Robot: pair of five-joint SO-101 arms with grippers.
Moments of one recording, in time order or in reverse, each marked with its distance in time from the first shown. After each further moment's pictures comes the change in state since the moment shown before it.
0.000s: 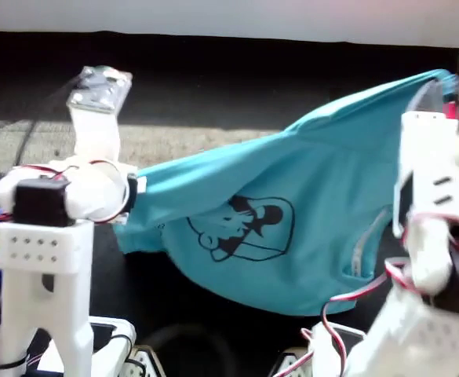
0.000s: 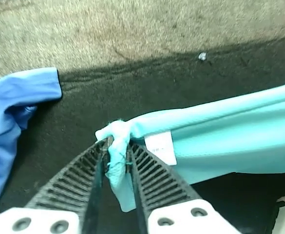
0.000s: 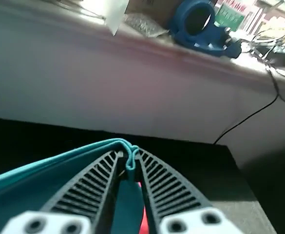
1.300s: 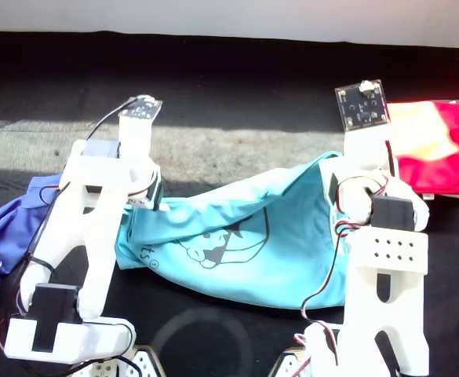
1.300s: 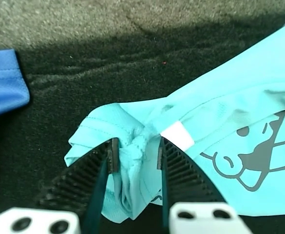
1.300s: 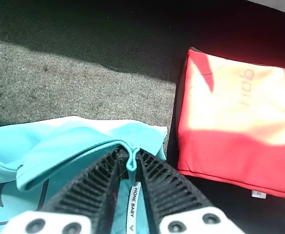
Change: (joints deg) left arm -0.3 30.6 9.8 -23.9 -1.7; right arm -8.6 0.2 45.4 -16.9 0.0
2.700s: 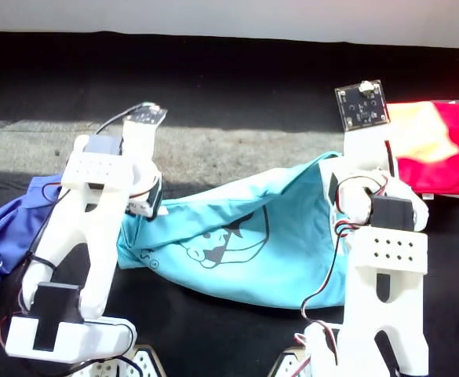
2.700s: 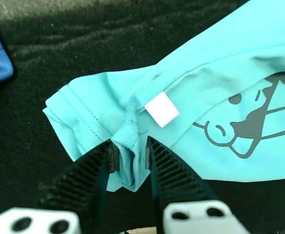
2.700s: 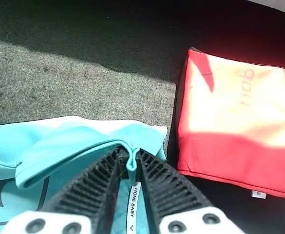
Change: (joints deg) left arm 1.8 0.2 -4.1 10.0 0.0; right arm 0.0 0.0 0.1 0.0 0.0
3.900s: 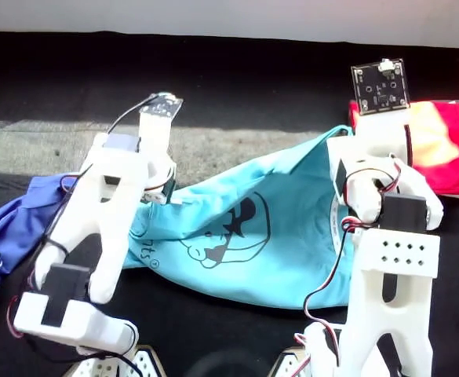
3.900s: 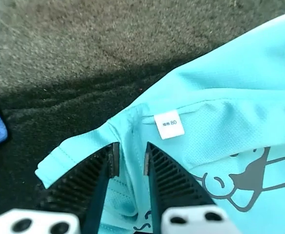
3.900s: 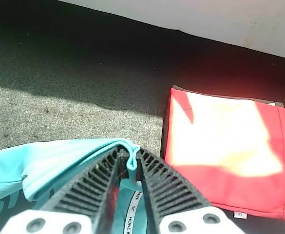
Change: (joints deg) left arm 2.6 8.3 -0.4 -12.2 0.0; right arm -0.1 0.2 -9.7 1.2 -2.4
